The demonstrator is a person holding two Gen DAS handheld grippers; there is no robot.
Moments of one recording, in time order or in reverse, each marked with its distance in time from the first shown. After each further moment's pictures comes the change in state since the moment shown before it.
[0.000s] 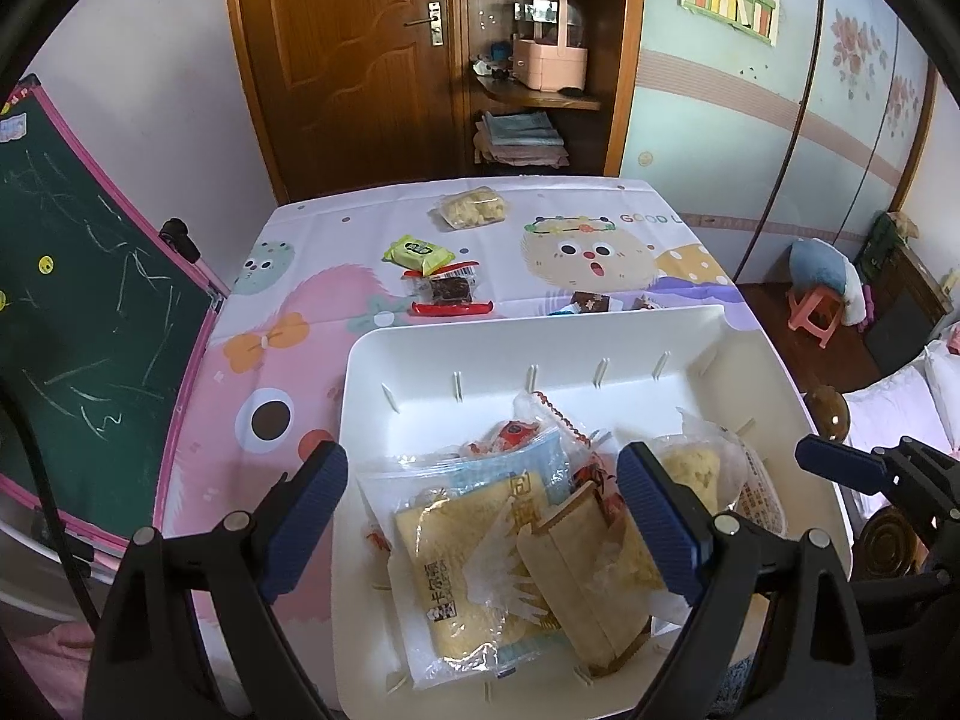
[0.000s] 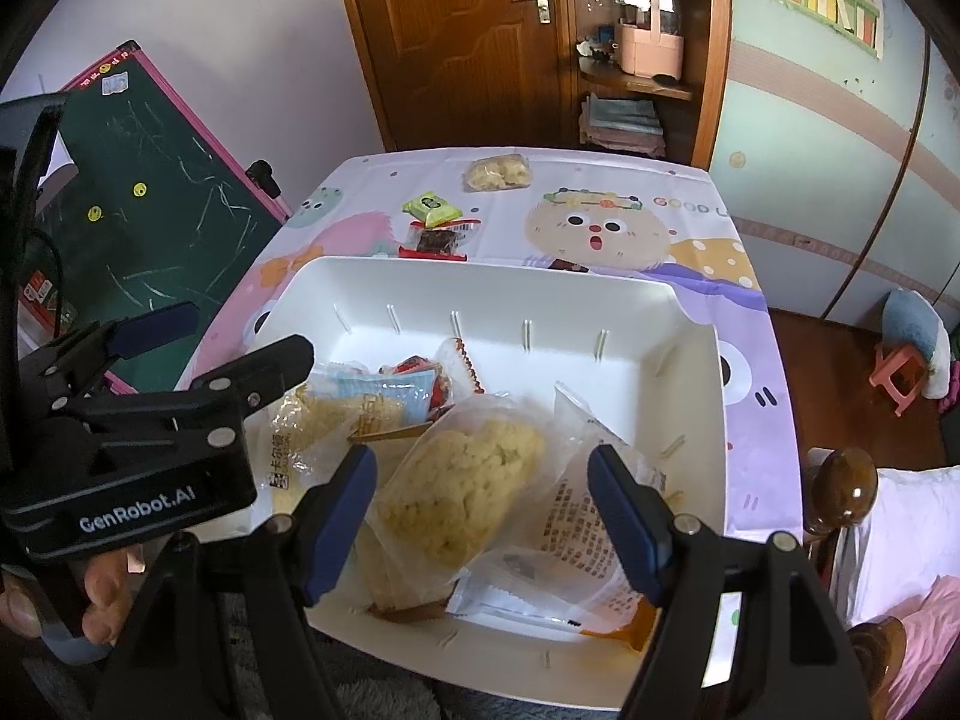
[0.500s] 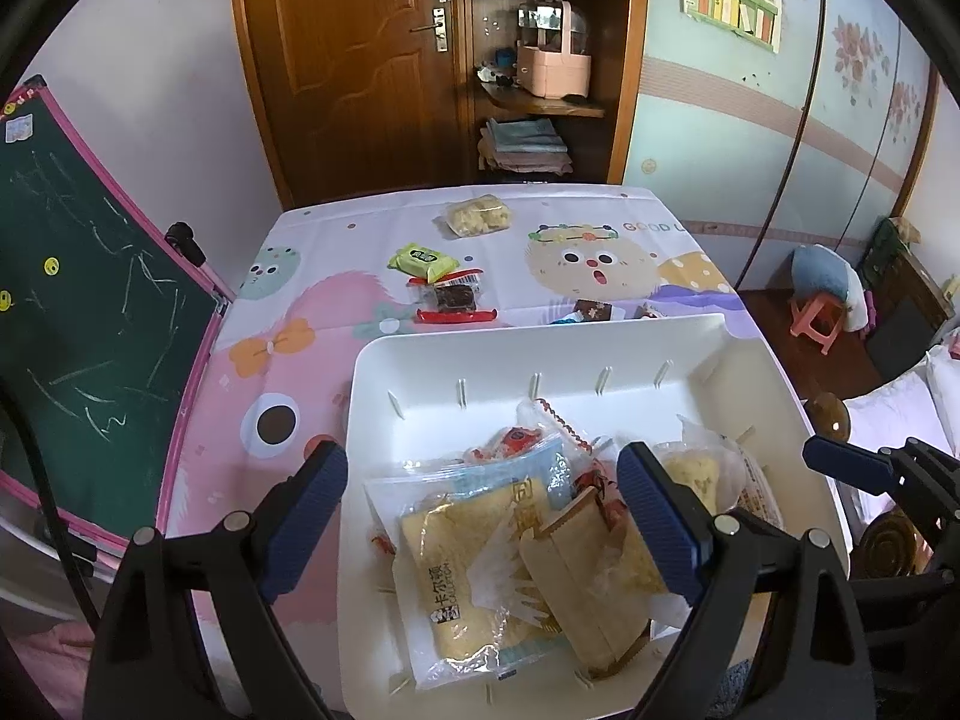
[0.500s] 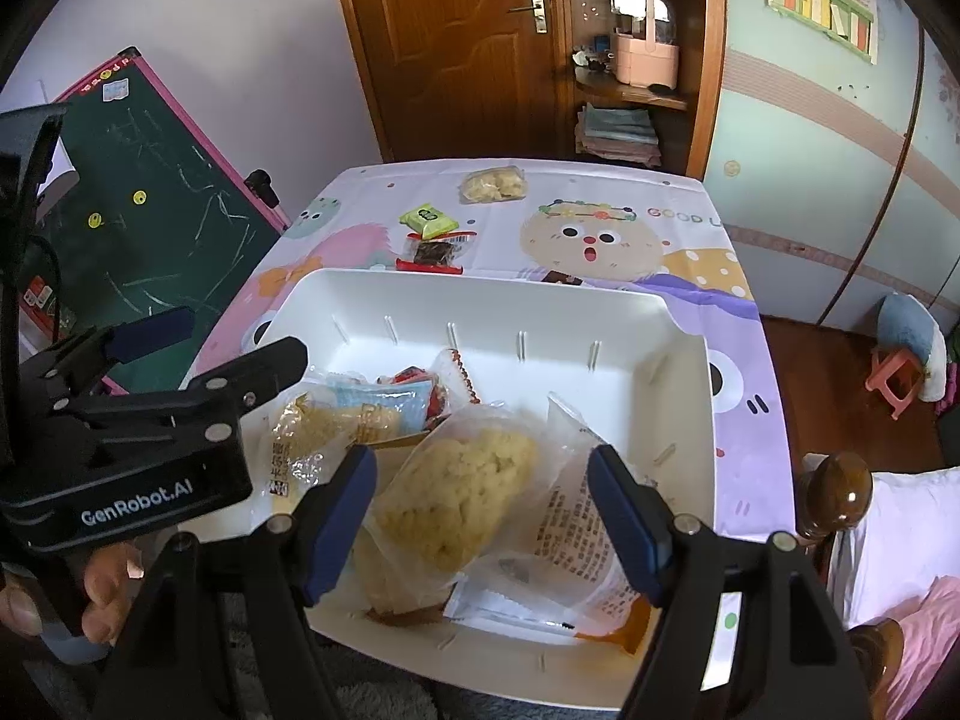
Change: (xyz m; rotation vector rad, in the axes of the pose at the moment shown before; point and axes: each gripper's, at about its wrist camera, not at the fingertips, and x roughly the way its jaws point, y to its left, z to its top) left arm -0.003 0.002 0.003 -0.002 -0.014 0.007; right arm -0.006 -0.002 0.001 0.004 -0.022 -0.009
